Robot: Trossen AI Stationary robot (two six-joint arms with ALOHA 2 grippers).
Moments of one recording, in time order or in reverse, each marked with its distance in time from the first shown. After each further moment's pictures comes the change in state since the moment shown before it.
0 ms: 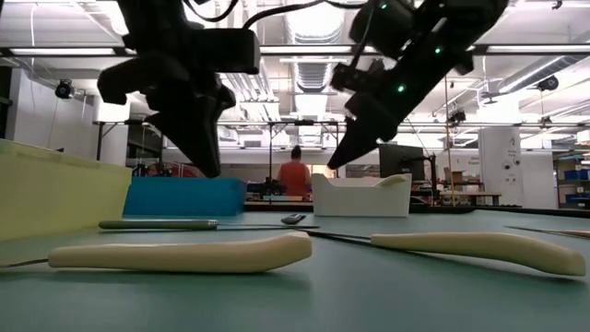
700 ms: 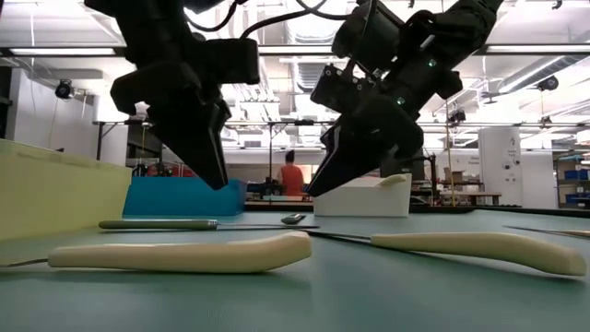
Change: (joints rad) left arm -0.001 0.001 -0.066 0.136 0.007 -0.104; right arm 0.053 0.154 0.039 0.123 -0.330 -0.147
